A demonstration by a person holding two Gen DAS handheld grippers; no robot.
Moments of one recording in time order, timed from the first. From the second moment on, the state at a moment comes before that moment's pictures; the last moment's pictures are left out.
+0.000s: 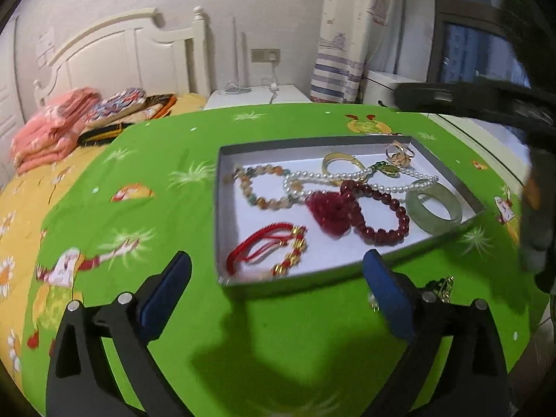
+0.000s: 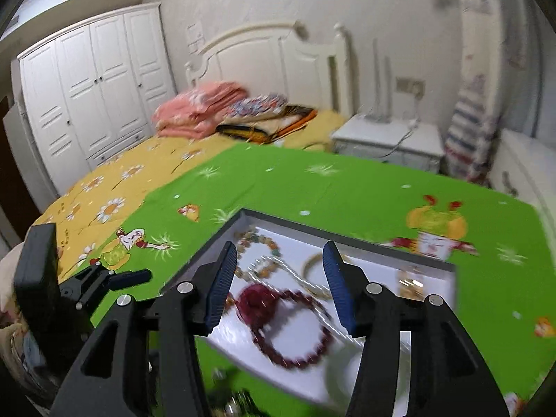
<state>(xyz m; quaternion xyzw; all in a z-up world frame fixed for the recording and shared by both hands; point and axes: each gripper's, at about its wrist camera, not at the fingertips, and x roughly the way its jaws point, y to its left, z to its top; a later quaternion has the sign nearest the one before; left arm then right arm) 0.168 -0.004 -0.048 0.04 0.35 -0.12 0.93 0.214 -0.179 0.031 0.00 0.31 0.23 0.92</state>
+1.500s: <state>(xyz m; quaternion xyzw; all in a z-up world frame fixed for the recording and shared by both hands) 0.130 0.016 -0.083 0.02 0.39 -0.11 0.91 0.102 -0.157 -0.052 0.01 0.40 0.17 0.90</state>
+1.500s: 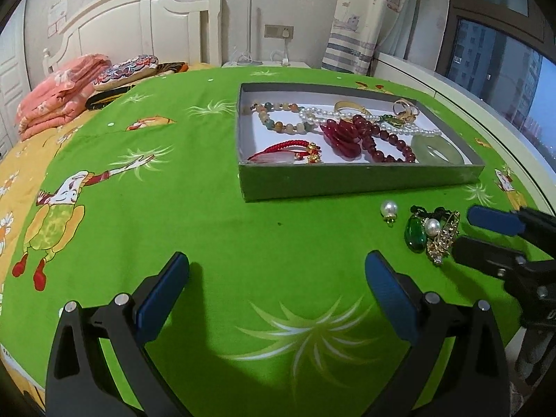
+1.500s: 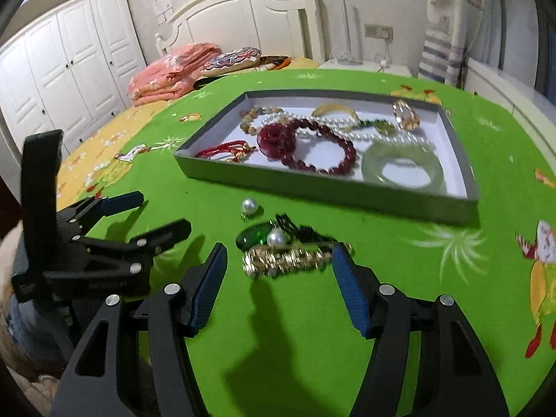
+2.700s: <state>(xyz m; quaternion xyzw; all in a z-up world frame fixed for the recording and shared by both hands) 0.128 0.010 -0.078 0.04 0.40 -0.11 0.91 0.114 -0.157 -0.058 -0.05 0.41 0.06 0.91</state>
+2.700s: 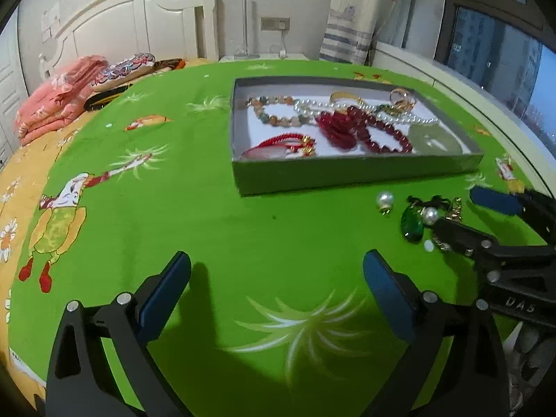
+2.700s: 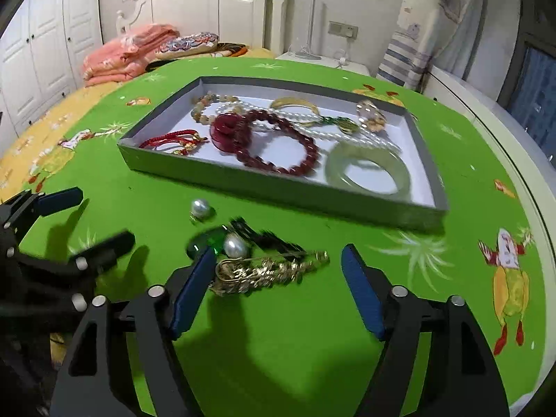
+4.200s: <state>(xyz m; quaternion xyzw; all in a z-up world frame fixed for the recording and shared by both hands) 0.149 -0.120 -0.075 0.22 0.38 -0.33 0.83 0.071 -0.289 -0.068 0.00 0.42 0.03 0.91</state>
